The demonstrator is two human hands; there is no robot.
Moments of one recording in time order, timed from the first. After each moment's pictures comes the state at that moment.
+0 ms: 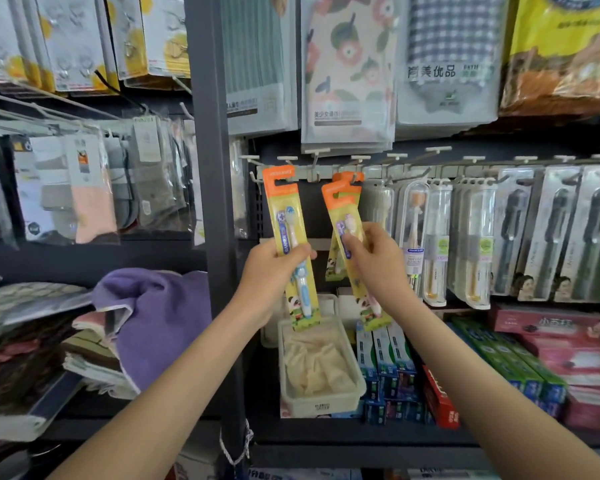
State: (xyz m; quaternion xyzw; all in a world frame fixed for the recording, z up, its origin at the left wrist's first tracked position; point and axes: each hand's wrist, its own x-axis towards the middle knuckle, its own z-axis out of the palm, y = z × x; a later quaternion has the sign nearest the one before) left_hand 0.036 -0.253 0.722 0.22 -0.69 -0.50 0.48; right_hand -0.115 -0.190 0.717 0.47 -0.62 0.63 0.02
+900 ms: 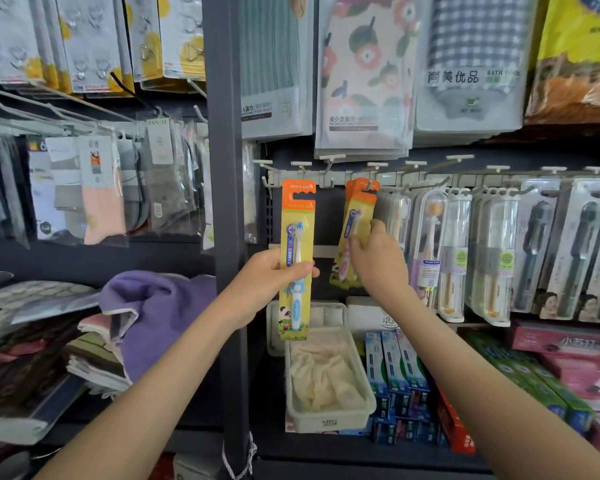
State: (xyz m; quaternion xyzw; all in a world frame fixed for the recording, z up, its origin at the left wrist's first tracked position) left_hand 0.054 -0.288 0.721 0.19 -0.77 -0.49 0.36; right_hand -0.124 -0.230 0.730 0.44 -0.75 0.48 0.16
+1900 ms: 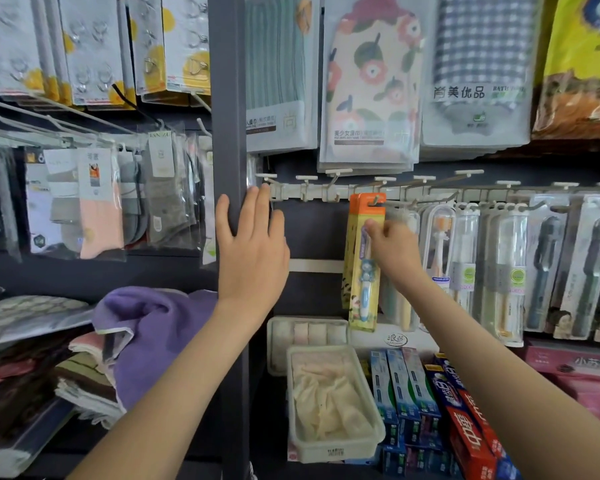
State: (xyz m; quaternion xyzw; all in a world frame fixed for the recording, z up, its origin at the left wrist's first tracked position) left_hand 0.043 -0.317 0.739 0.34 -0.69 0.39 0.50; right_hand -0.156 -0.248 0.760 0.43 -0.69 0.58 0.06
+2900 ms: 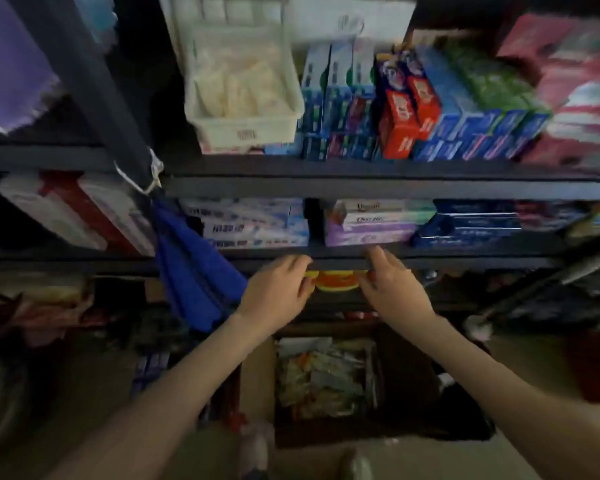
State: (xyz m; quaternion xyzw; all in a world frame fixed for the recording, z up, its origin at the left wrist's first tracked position) left_hand 0.021 -0.113 0.371 0.27 -0.94 -0.17 0.12; right_hand -0.139 0.012 0.384 0.50 -0.84 0.19 -0.11
